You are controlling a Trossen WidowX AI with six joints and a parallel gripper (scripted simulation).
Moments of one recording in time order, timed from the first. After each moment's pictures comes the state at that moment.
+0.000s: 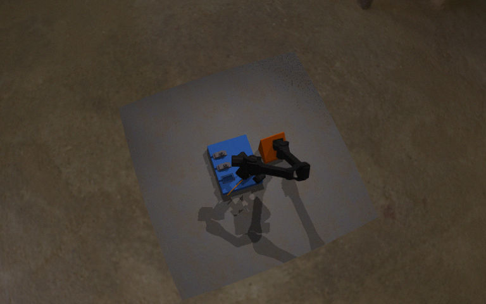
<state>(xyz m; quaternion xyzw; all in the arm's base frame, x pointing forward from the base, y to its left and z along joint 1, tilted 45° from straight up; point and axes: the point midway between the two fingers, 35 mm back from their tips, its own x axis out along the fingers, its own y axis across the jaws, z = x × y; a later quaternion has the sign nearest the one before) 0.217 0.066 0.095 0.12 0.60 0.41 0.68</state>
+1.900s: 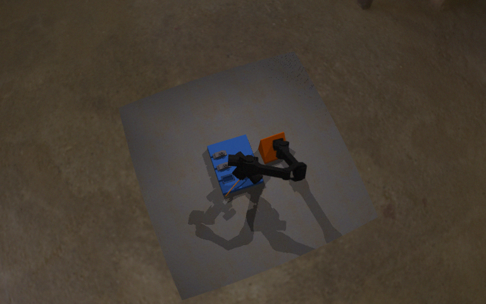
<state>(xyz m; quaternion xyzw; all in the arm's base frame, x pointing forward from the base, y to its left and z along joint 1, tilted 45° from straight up) 0.236 0.055 0.110 0.12 0.60 0.41 0.67</state>
